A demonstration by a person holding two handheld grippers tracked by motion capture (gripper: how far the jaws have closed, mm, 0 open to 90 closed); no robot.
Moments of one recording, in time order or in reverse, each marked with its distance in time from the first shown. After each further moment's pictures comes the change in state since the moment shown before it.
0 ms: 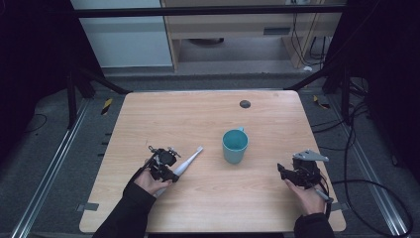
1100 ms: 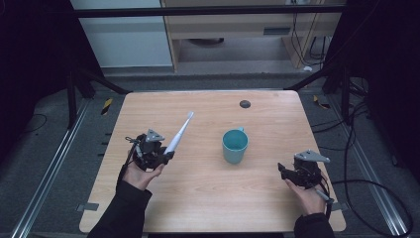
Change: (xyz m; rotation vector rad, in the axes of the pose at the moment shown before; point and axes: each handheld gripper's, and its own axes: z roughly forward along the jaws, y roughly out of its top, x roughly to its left) left arm 0.006 -0.001 -0.080 -0.471 0.100 -0.074; right arm -0.001 -0.001 0.000 -0.022 -0.010 0.009
